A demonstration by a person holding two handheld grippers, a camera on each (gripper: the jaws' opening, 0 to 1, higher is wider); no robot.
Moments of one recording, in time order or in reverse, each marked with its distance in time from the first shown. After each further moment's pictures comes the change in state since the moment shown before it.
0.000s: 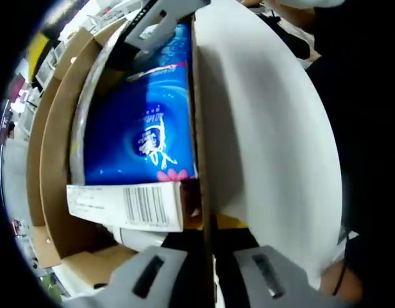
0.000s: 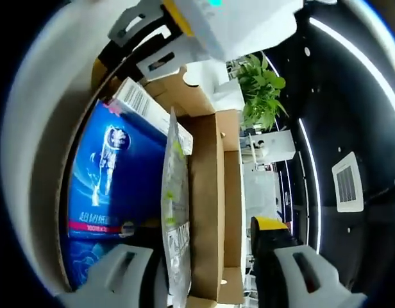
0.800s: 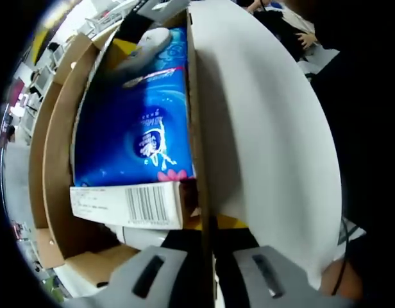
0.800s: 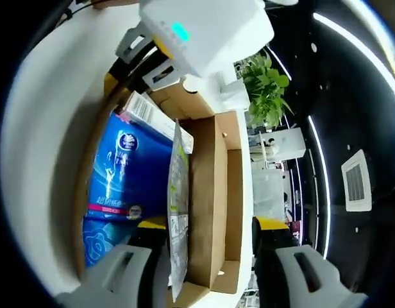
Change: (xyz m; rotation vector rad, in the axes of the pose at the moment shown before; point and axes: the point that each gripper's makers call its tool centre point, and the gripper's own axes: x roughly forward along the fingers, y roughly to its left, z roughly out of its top) left arm -0.002 0.003 -0.002 0.021 -0.006 0.006; right arm -0.021 -0.015 -0.004 0.015 0.008 0.070
